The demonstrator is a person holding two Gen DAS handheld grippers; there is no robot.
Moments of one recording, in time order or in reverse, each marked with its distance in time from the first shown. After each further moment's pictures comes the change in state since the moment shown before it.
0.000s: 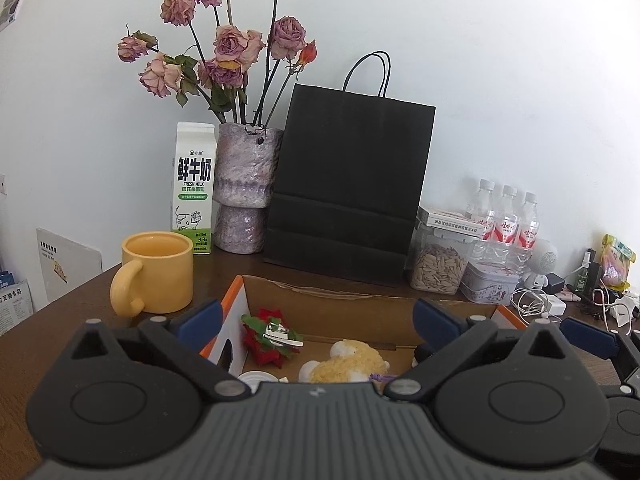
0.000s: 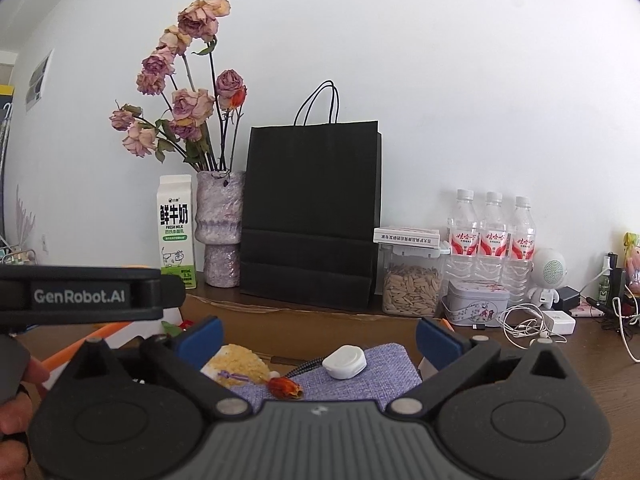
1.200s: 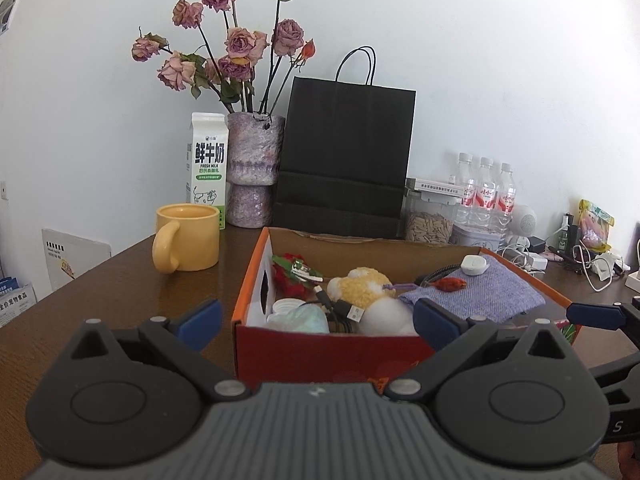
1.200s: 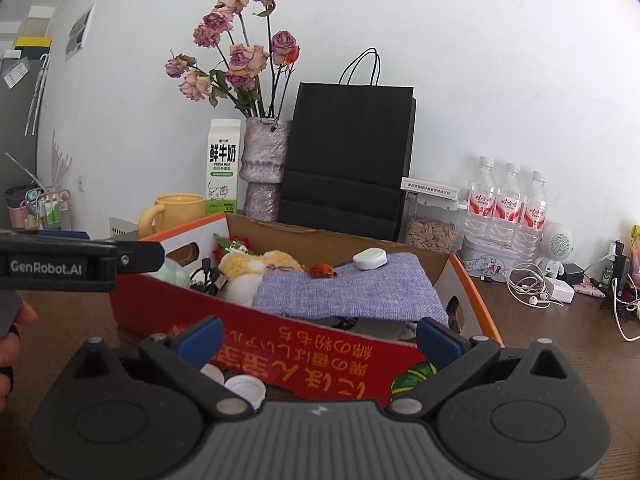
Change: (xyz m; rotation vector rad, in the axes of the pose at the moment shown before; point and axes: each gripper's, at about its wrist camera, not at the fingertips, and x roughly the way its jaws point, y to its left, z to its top) left arm -0.073 0.031 -0.053 0.057 0.014 -0.037; right arm -0.074 0.009 -0.041 -0.104 0.138 0.086
